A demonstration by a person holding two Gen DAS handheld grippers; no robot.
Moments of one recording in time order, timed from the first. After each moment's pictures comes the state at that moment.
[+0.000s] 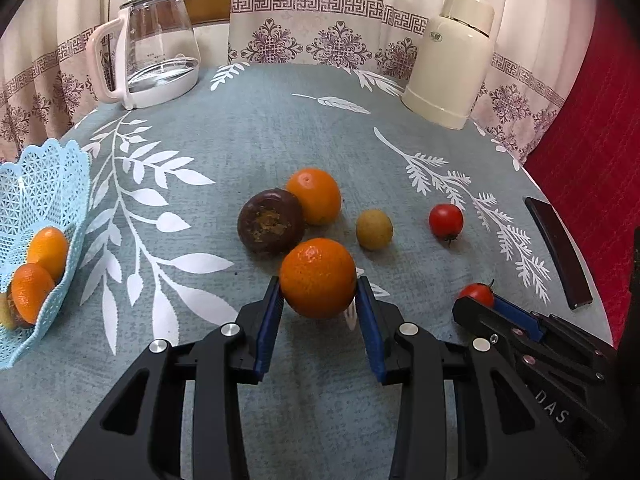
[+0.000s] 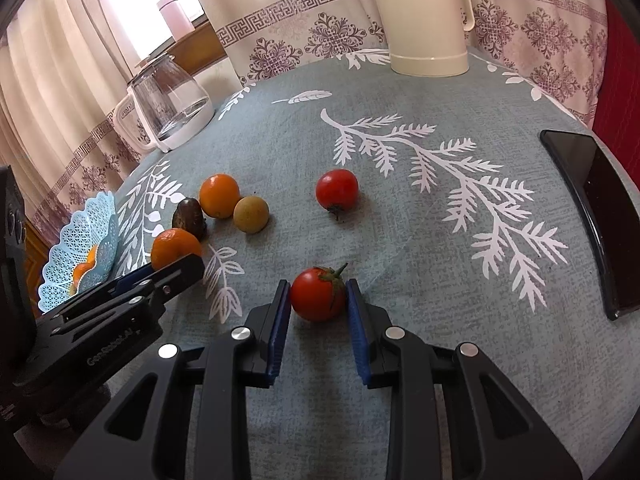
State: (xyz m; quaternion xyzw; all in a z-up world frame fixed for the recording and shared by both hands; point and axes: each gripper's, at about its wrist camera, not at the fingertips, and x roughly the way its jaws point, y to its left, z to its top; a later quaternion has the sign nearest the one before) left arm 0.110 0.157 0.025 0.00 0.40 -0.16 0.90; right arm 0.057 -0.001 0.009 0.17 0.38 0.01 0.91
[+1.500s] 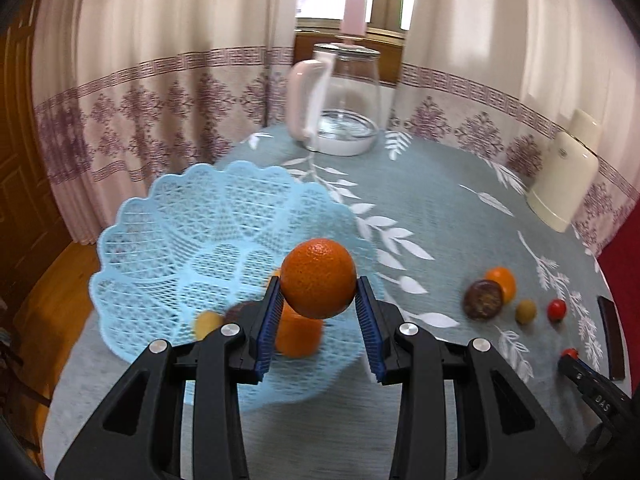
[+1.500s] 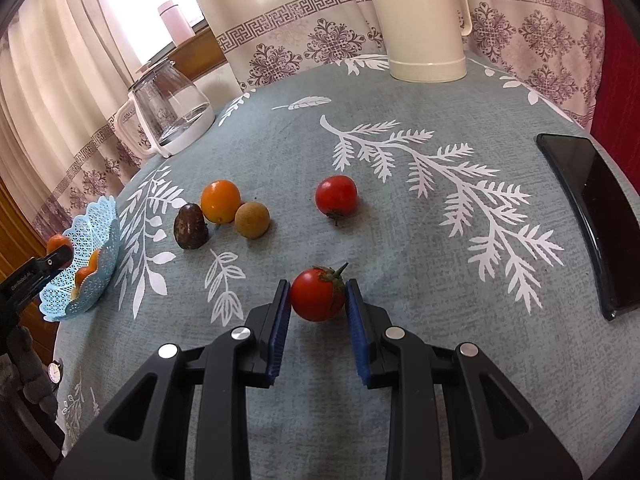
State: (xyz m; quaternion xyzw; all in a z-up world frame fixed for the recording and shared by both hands) left arm 0.096 0.317 0.074 -0.06 0.32 0.03 0.94; right arm 0.054 -0.004 0.011 0.18 0.37 0.01 0.91
